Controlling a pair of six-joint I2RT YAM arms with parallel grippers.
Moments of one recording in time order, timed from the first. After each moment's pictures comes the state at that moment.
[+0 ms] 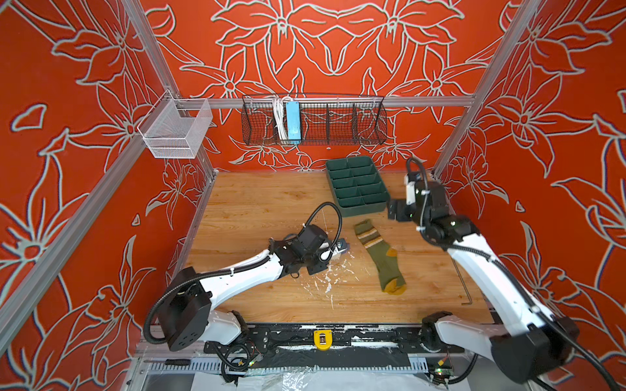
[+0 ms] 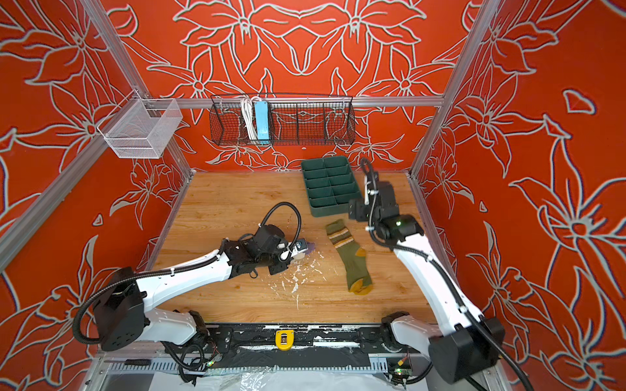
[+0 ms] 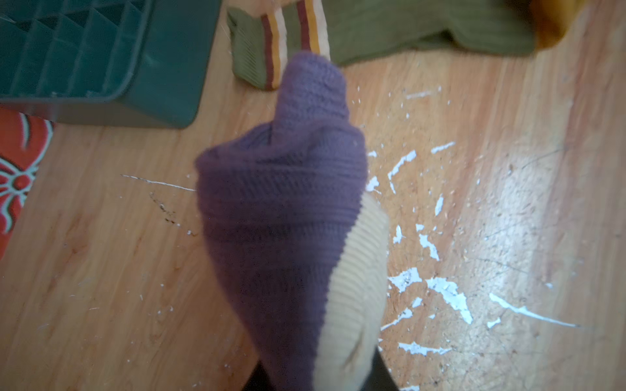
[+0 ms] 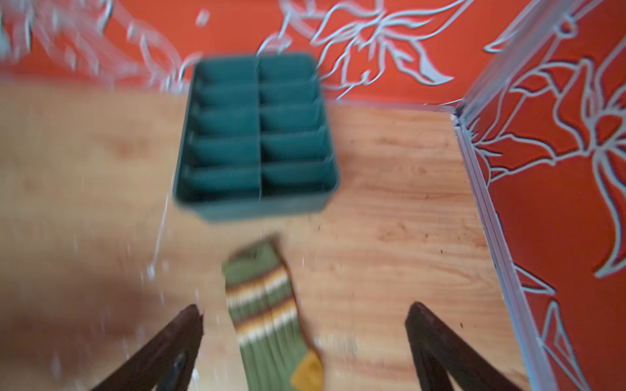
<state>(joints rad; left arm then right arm) -0.78 1.36 0.95 -0.41 0.05 0.45 0.21 1.28 1.29 -0.63 0.15 0.23</state>
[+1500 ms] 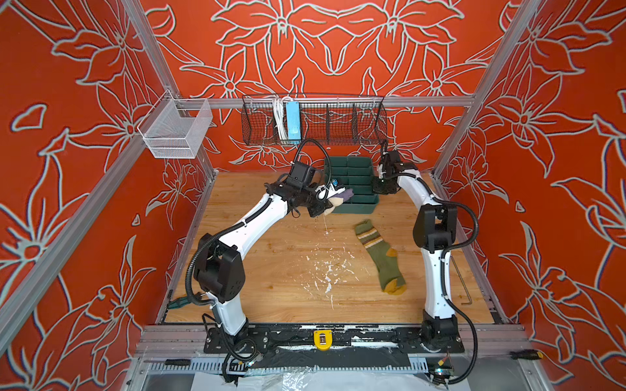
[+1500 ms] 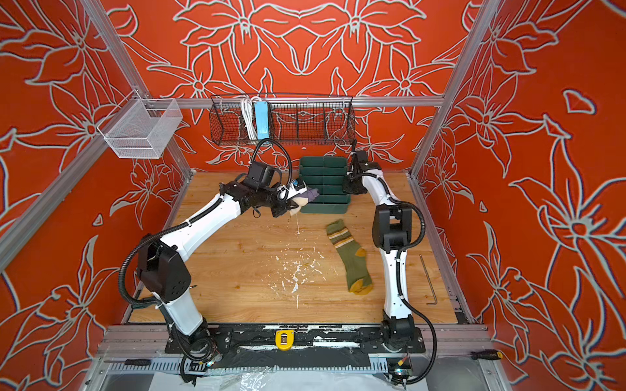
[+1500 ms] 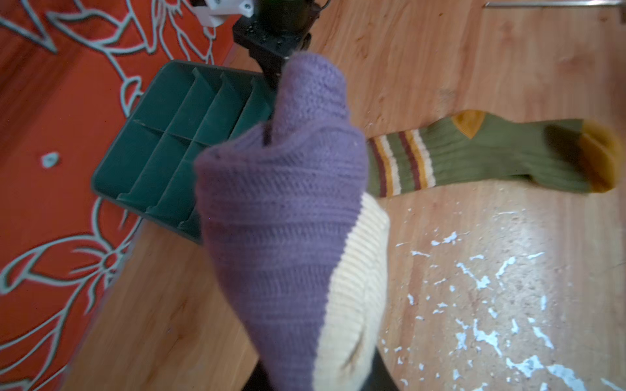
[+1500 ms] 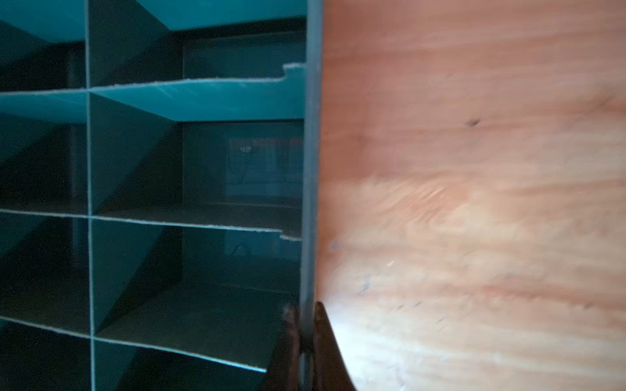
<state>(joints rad) -0.46 1.75 1.61 -0.65 0.33 0.67 0.13 2.34 2.14 -0.90 -0.11 0.22</state>
